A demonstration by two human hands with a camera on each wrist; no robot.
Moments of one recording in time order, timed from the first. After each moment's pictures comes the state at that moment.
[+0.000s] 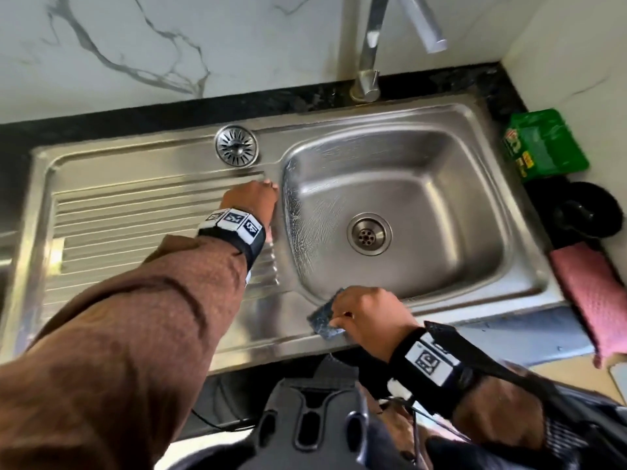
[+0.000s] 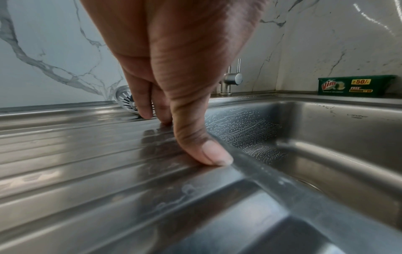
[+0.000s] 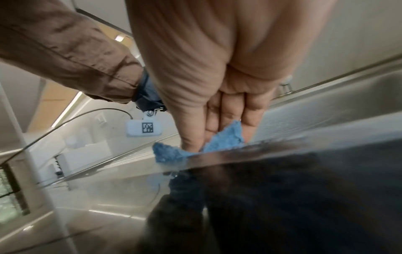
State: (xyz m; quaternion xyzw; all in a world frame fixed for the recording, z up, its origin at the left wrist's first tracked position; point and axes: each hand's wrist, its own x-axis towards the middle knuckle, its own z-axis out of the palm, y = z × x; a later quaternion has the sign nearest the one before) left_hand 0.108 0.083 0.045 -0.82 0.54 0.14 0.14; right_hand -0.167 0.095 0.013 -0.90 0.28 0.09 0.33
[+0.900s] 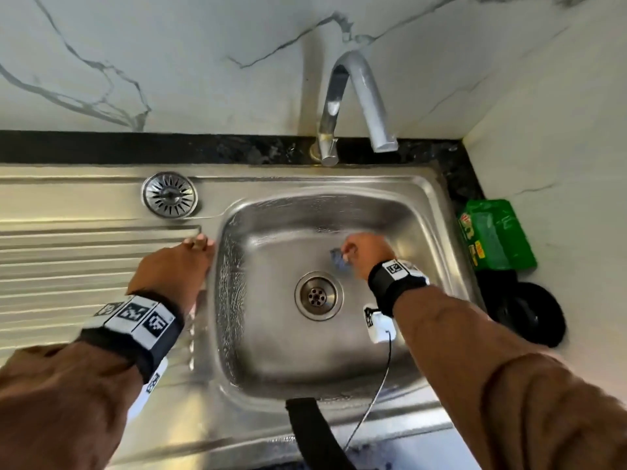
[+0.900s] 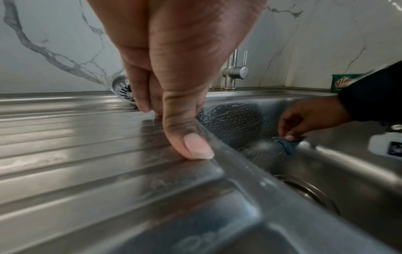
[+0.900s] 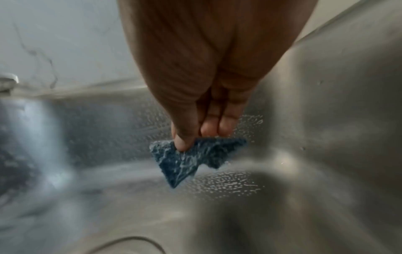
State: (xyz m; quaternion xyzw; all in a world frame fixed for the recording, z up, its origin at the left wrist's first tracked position) left_hand 0.101 0.073 0.044 -0.82 0.51 0.15 0.21; right_hand -0.123 -0.184 -0.055 -0.86 0.43 0.08 0.27
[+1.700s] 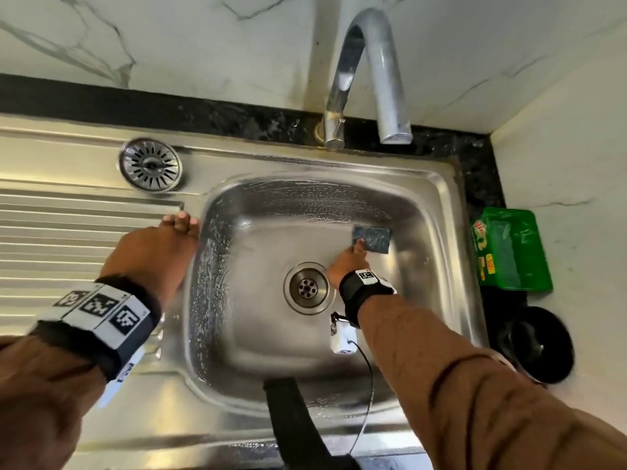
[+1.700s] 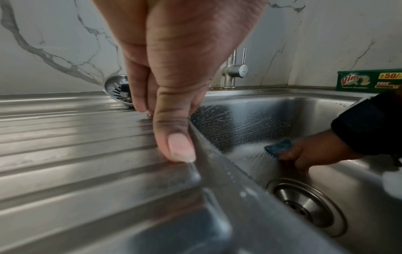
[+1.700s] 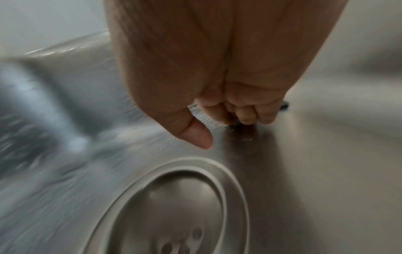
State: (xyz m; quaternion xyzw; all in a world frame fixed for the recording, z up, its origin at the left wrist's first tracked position) left_hand 0.083 0.057 0.049 -0.79 0.53 0.11 0.29; right_hand -0.112 -0.164 -0.116 -0.78 0.49 0.31 0.23
